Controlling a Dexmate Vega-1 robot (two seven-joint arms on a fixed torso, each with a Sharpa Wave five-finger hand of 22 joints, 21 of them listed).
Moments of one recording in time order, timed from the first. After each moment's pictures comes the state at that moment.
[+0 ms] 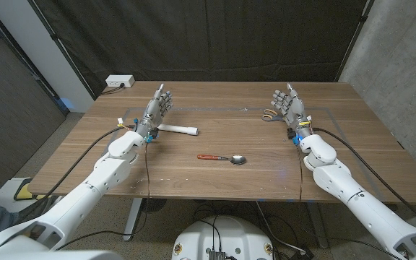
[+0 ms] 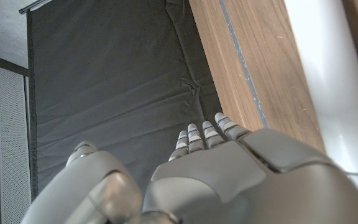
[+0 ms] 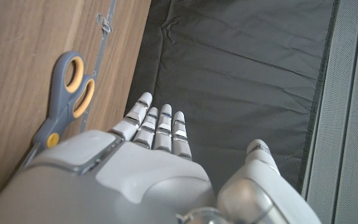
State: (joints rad) left arm 0.89 0.59 0.35 -1.40 -0.68 -0.25 -0.08; left_hand 0.31 -0.09 0.04 0.09 0.33 -0.03 0.04 0.21 0.18 0.02 0.00 0.21 0.18 -0.03 0.00 0.19 0.18 0.02 -0.03 0.19 0.17; right arm -0.98 -0.54 -0.33 -1.48 0.63 0.35 -0.05; right_hand 0.14 -0.06 0.33 -0.10 0.20 0.25 0.07 0.21 0.19 0.27 0.09 0.23 0.18 0.15 0.03 0.20 0.17 0.16 -0.04 0.39 0.17
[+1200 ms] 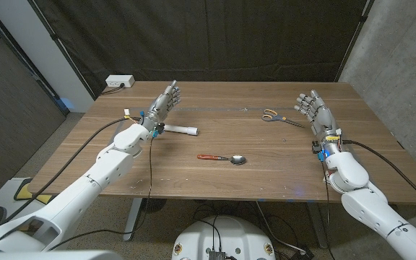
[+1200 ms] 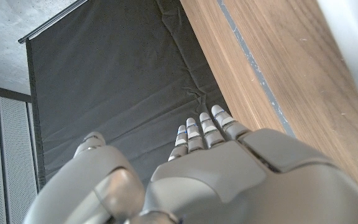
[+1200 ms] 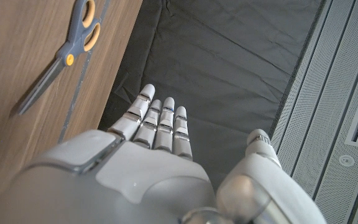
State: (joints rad) left arm 0.86 0.62 0.40 -1.51 -0.58 -0.15 0.01; left_hand 0.37 -0.05 0.06 0.07 0.33 0.05 0.06 0.22 0.18 0.11 0.01 0.23 0.18 0.10 0.01 0.22 0.18 0.12 -0.04 0.23 0.18; right arm -1.27 -0.67 -0.16 -1.68 0.54 0.48 -0.16; right_hand 0.22 -0.05 0.34 -0.14 0.19 0.31 0.04 0.22 0.19 0.35 0.05 0.24 0.18 0.25 -0.02 0.21 0.17 0.29 -0.04 0.39 0.17
